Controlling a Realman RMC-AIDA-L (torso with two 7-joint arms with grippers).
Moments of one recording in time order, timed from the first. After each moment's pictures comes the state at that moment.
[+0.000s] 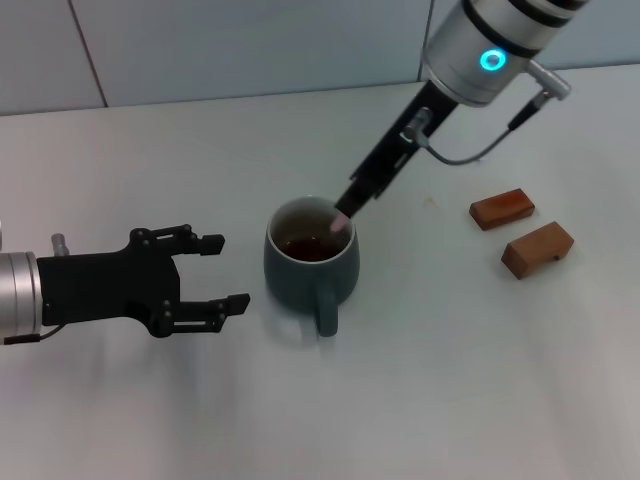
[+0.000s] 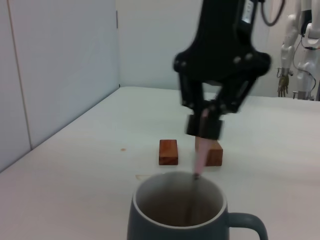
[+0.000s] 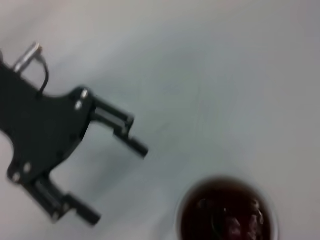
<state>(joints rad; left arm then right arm) -0.59 -2.07 0.71 0.61 2.10 1.53 -1.13 1.13 2.05 -1.07 -0.88 -2.59 -1.62 2.45</state>
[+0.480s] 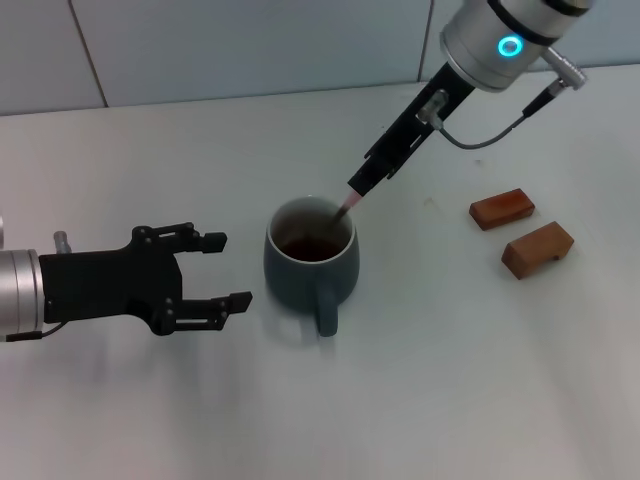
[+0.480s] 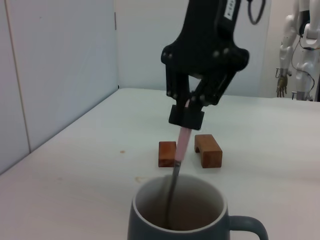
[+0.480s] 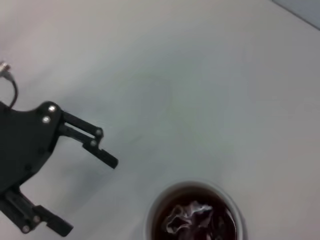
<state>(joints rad) -0.60 -2.07 0.71 0.61 2.10 1.53 -1.13 1.10 2.04 -1.06 -0.92 -2.60 -1.62 2.46</state>
